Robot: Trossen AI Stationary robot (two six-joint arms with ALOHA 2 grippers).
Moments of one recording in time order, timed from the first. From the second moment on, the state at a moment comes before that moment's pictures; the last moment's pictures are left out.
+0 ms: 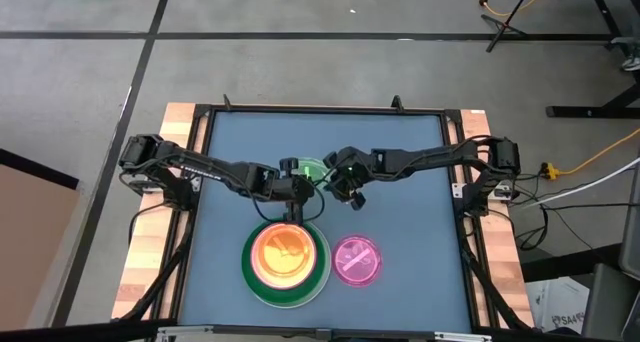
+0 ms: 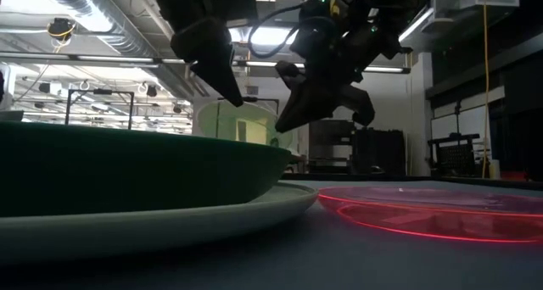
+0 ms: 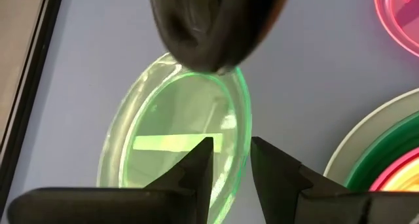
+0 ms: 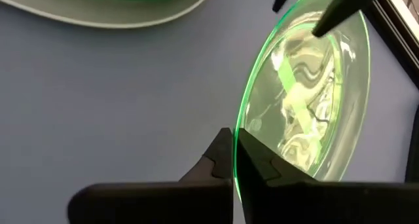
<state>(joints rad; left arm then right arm) -0.10 1.61 1.14 -0.55 -0.38 -0.07 -0.10 1.74 1.07 -0.11 -0.17 -0.89</state>
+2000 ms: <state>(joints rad) -0.10 1.61 1.14 -0.67 -0.35 -0.07 -0.10 1.73 1.07 -0.05 -0.22 -0.95</state>
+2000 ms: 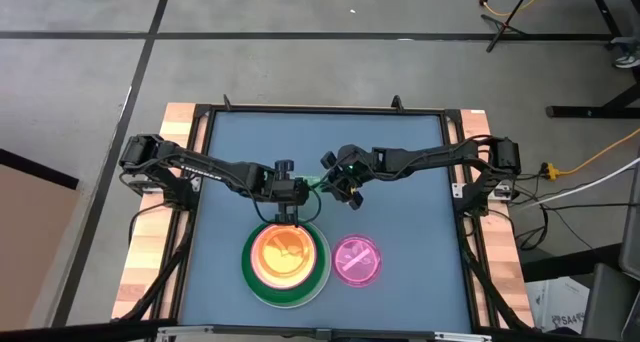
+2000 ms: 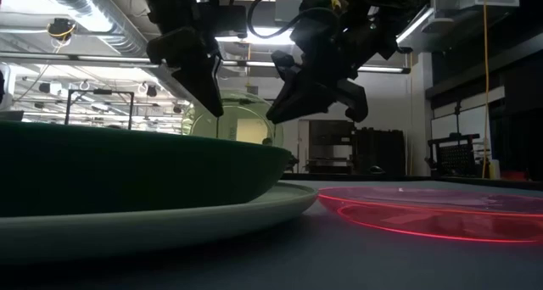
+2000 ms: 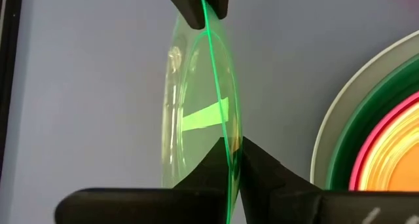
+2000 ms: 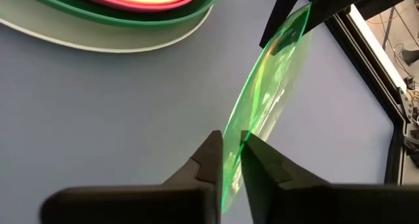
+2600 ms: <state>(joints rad) -0.13 1.61 1.14 -0.67 -0.36 -0.07 -0.10 1.73 1.07 -0.09 -0.18 -0.95</state>
